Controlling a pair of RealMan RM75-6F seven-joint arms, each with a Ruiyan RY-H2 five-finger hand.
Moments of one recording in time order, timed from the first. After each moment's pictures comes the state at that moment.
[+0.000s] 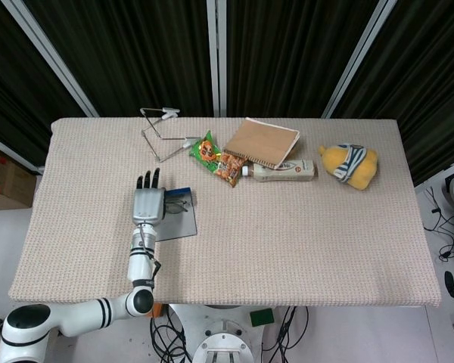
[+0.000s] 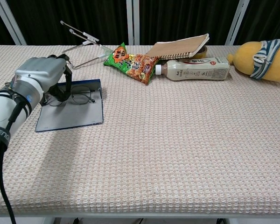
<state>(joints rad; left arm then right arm) -0.68 -1.94 -0.35 -1.27 0.82 1.24 0.90 -0.09 -1.14 0.04 -1.33 -1.49 1.58 0.20</state>
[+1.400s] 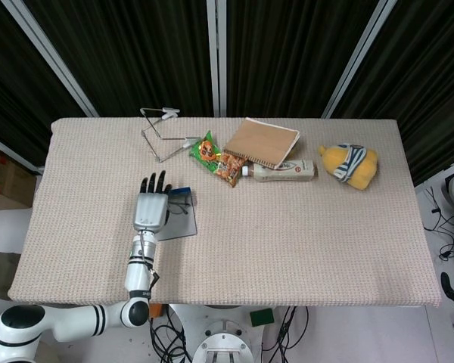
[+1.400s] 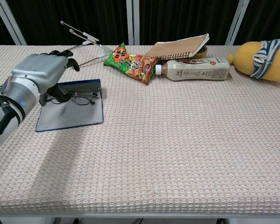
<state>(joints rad) -0.66 -1.89 -0.25 -1.38 0.89 1.31 0.88 -0.08 -1.15 0.04 -1.32 -1.50 1.57 0.19</state>
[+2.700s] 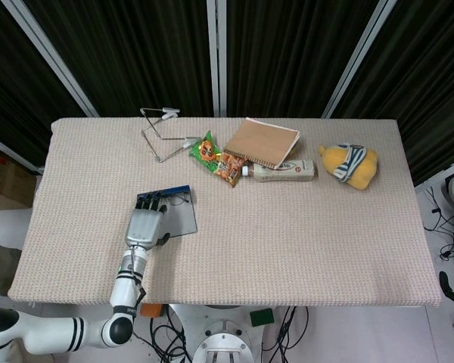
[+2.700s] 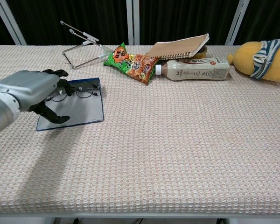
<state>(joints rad) -0.61 -1.74 -0.15 -1.64 0.81 1.33 0.98 -0.08 -1.16 0.04 -1.33 -1.51 1.57 0.17</state>
